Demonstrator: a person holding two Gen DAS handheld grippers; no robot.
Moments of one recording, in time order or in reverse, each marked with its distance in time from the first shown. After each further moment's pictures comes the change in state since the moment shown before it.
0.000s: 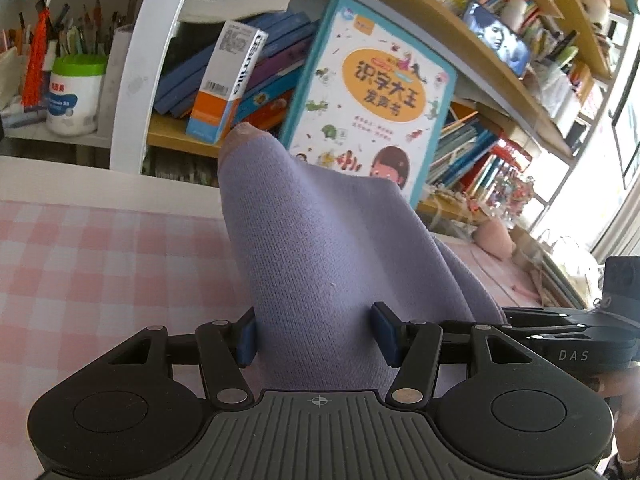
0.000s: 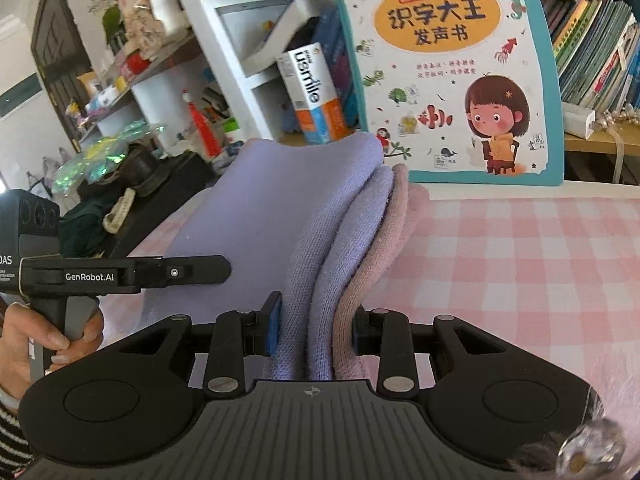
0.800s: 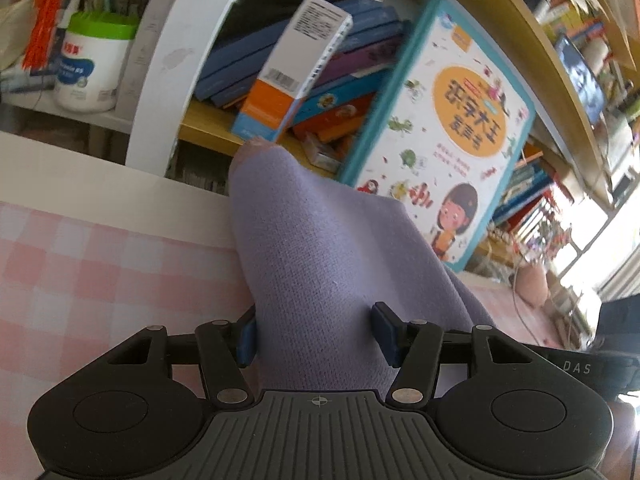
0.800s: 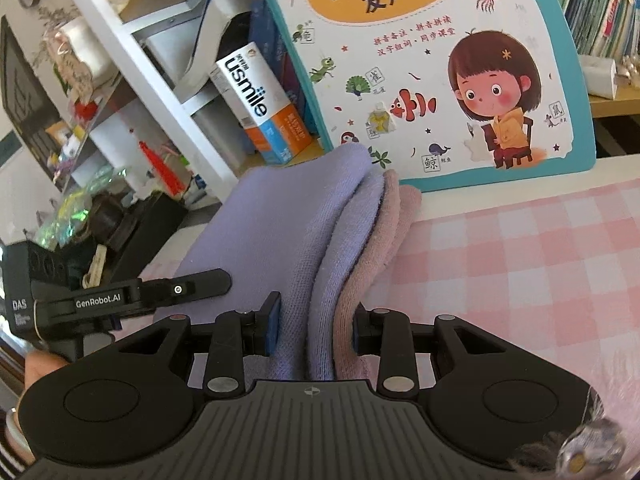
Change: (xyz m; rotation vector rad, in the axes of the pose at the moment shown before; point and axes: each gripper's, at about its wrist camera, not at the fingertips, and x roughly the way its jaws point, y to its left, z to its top) left arm 0.060 0.060 0.035 -0.146 -0.014 0.015; right arm 0.074 -0.048 0.037 0.190 -0.008 0.040
